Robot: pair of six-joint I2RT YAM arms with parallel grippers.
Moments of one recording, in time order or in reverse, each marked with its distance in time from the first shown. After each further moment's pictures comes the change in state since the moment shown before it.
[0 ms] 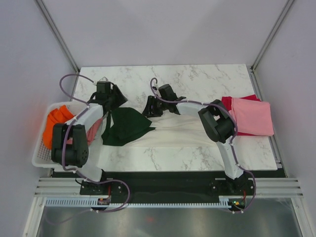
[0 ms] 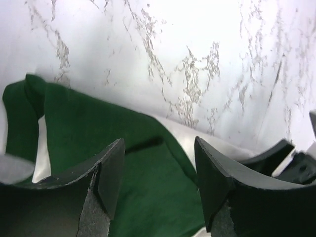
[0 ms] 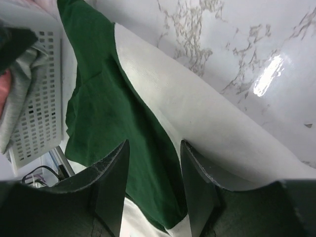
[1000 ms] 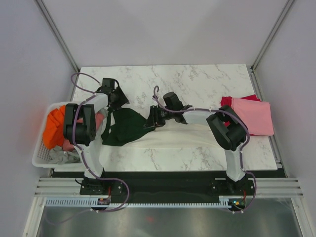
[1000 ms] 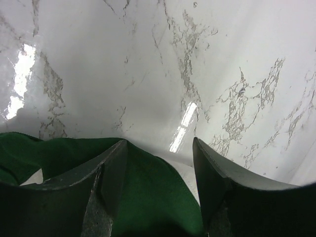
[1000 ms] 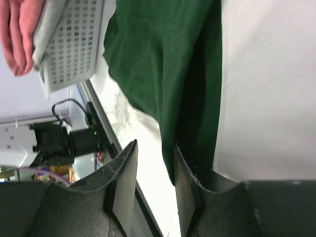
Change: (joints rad) left arm 0.033 0.411 0.287 -0.116 0.045 0.001; right arm 0.043 -0.177 -0.287 0.125 -0.204 0.019
